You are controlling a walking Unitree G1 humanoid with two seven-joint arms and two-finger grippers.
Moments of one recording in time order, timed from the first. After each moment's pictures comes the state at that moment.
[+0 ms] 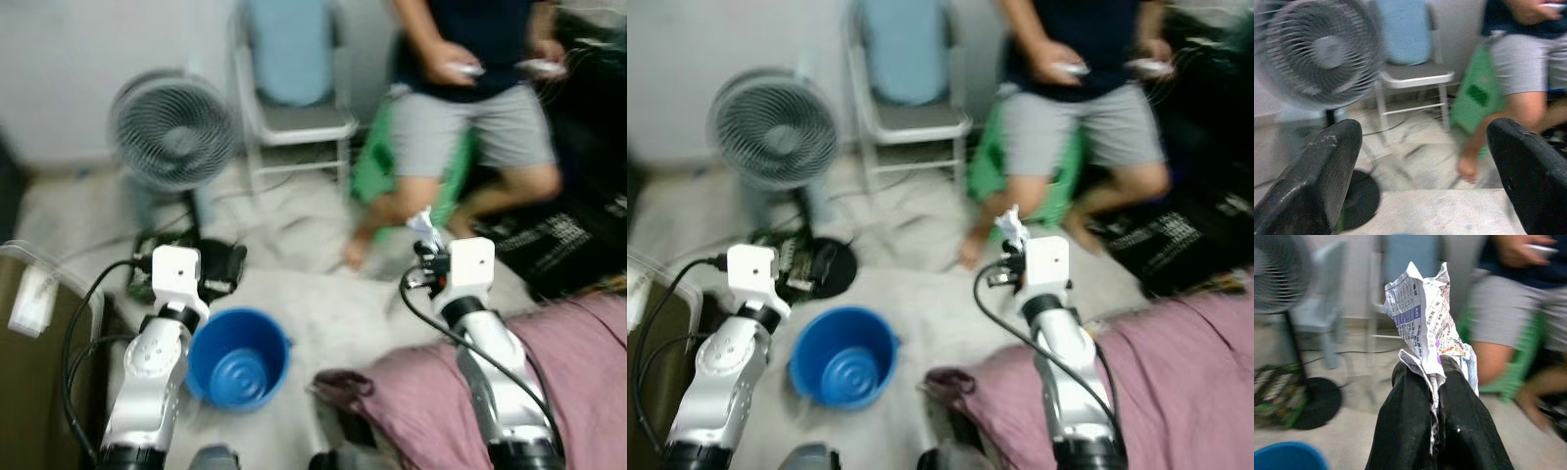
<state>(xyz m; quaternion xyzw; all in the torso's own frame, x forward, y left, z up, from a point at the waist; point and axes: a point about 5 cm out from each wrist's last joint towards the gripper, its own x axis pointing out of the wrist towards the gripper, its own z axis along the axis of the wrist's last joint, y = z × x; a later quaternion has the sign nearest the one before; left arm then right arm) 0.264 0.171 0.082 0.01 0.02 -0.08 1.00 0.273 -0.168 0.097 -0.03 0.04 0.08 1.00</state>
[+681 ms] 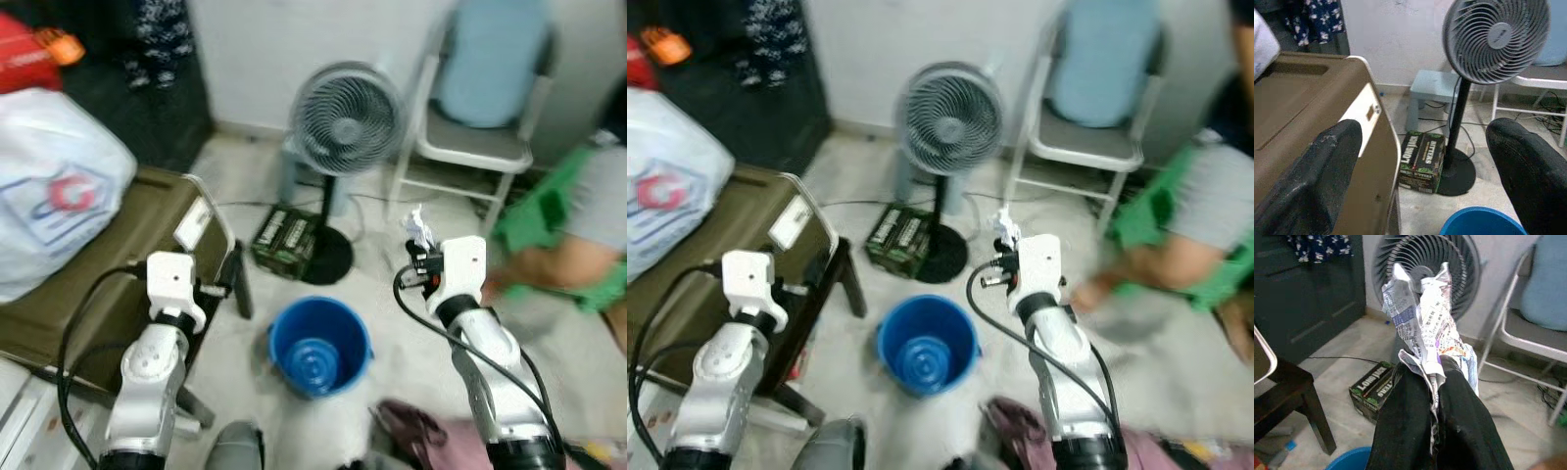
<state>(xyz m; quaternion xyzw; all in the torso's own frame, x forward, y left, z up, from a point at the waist) 0.263 0.174 0.080 0.02 0.02 -0.07 1.00 0.274 -0.164 0.098 -0.03 0.03 0.09 1.00</state>
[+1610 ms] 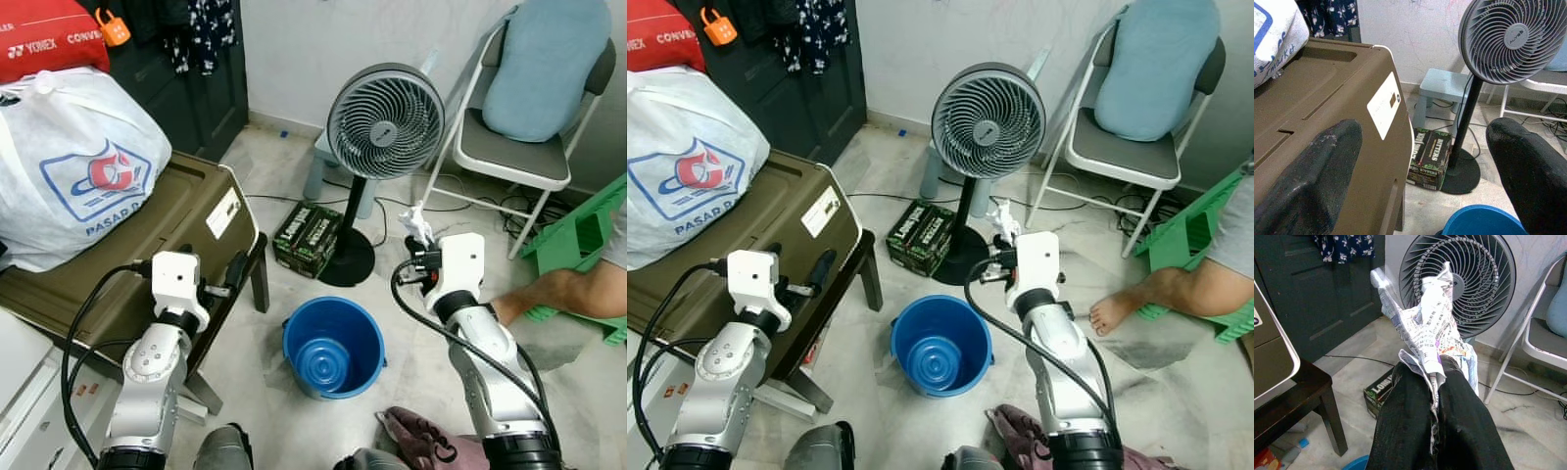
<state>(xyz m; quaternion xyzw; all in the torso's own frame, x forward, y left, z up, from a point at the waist) 0.263 0.171 0.079 0.01 0.02 -0.09 1.00 0.277 -0.161 0.101 -0.03 0.02 0.08 1.00</state>
